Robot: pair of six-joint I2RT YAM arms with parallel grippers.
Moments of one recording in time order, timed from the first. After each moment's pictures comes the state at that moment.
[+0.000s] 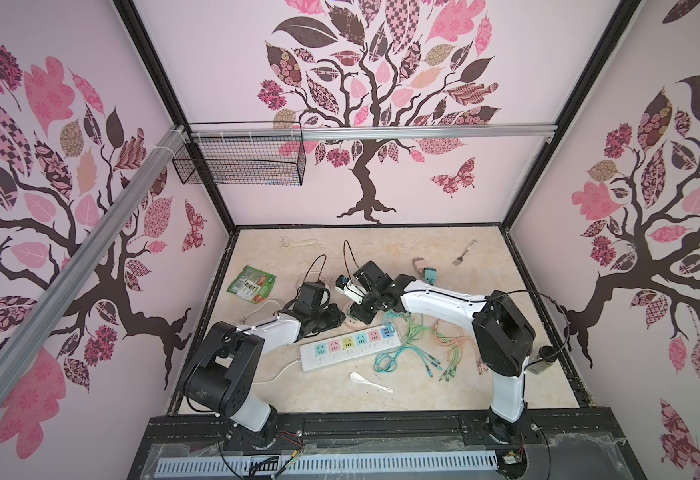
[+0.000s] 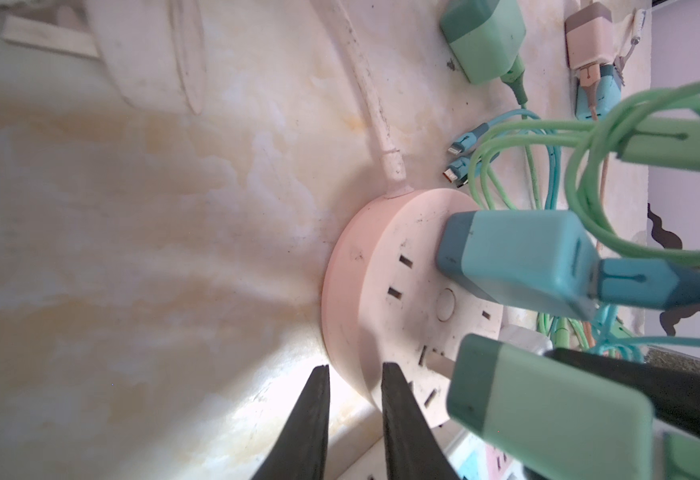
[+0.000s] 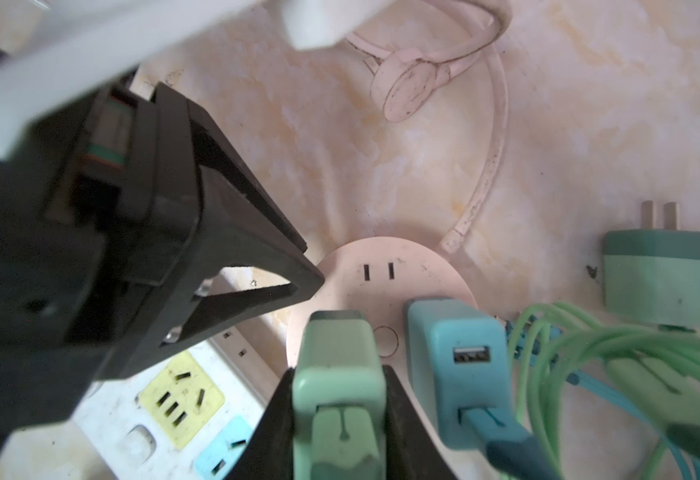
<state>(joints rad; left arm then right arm) -0.40 1.56 0.68 -0.01 0.32 -0.63 0.82 1.92 1.43 -0.48 -0.14 -0.15</state>
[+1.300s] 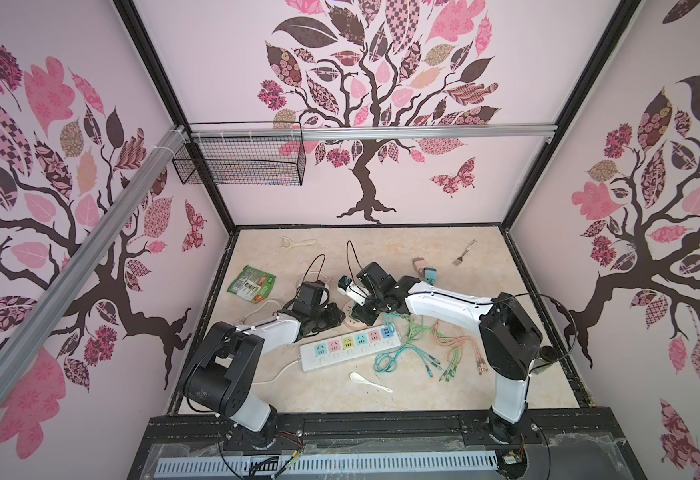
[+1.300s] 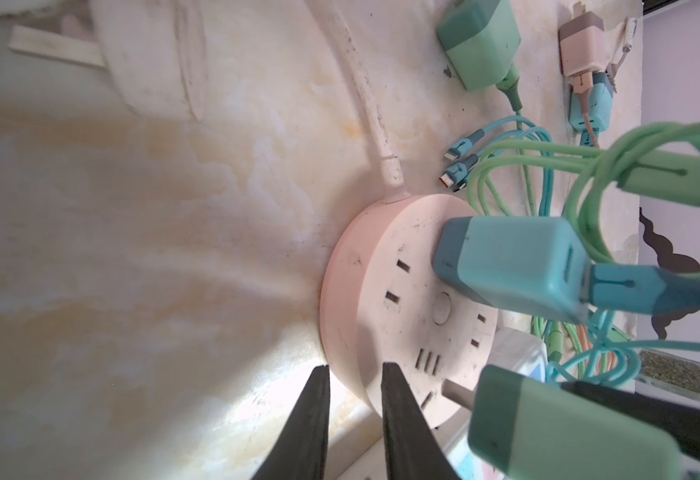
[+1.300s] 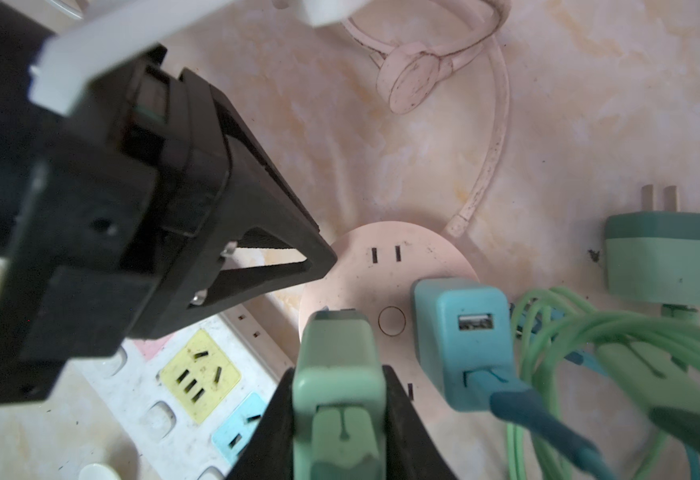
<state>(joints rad) -0.40 1.55 0.68 0.01 0.33 -0.64 0.82 1.89 1.40 -0.49 -0.15 -0.15</state>
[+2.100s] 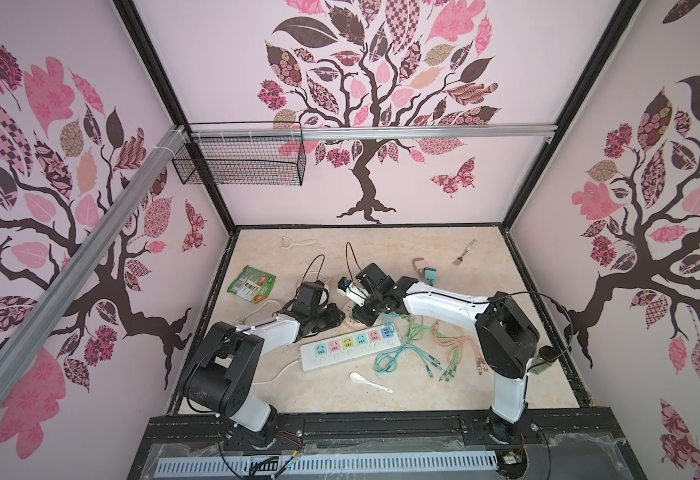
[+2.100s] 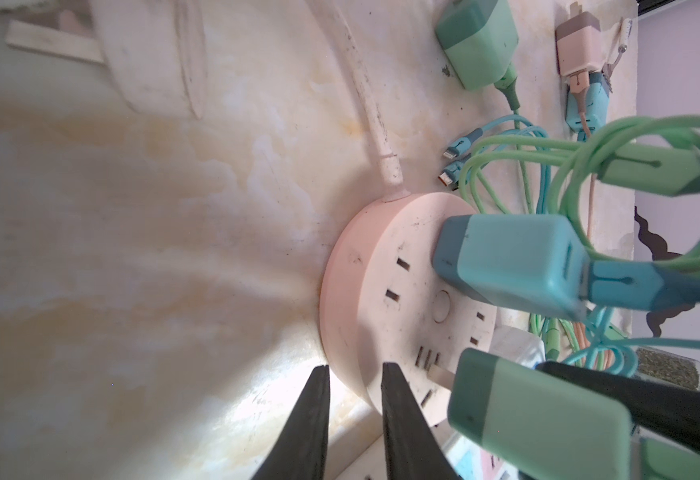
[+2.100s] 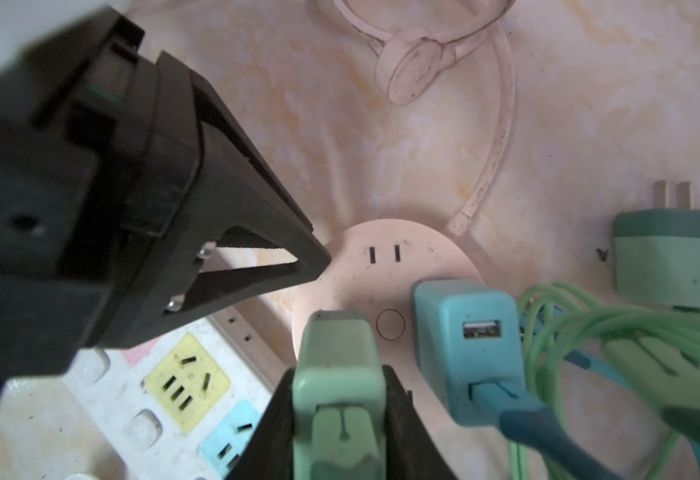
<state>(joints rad) -0.39 1.55 0.67 0.01 0.34 -0.64 0.82 1.91 1.40 -0.48 -0.14 -0.15</state>
